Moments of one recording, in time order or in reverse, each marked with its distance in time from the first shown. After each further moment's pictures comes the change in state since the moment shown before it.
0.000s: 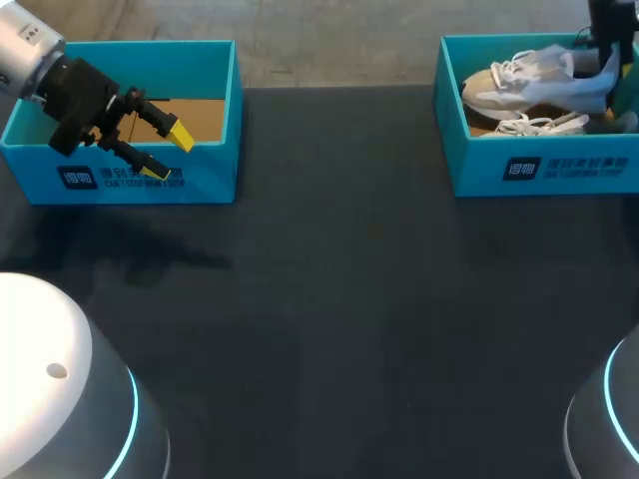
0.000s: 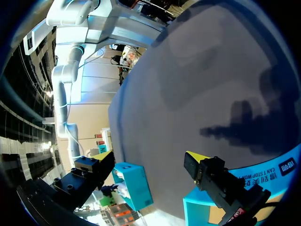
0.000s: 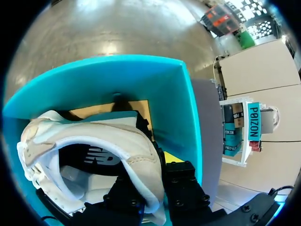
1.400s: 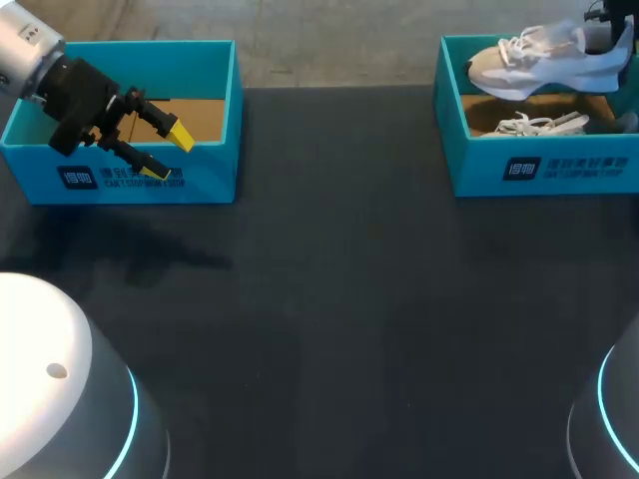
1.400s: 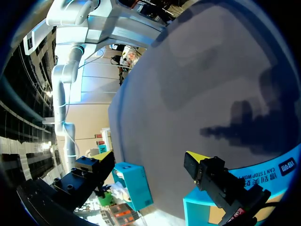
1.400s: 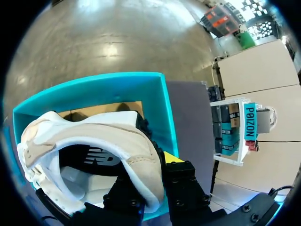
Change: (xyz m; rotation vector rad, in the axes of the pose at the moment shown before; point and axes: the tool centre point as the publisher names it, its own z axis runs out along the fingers) left arm 0.000 0.000 0.000 0.000 0.000 0.000; right arm -0.023 -0.006 -0.052 -0.012 0.002 0.001
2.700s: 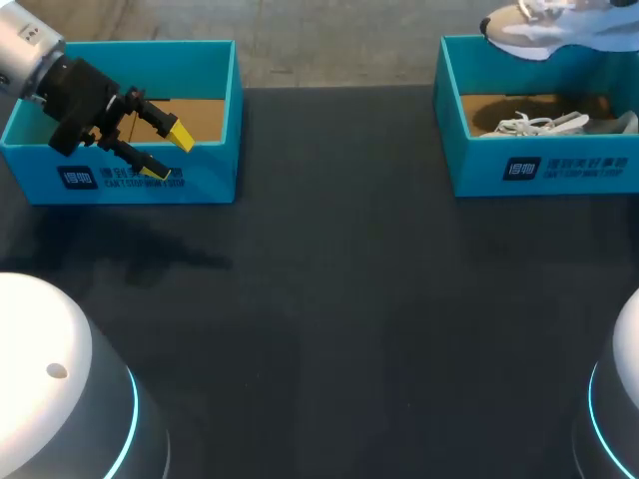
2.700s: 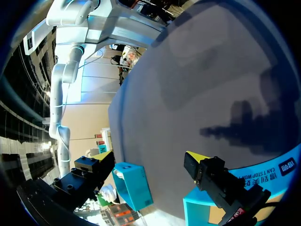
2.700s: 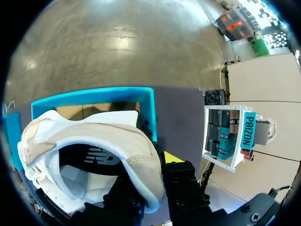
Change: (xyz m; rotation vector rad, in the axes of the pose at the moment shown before) left arm 0.000 0.000 0.000 0.000 0.000 0.000; right arm -0.041 0.020 -0.069 0.069 0.059 -0.124
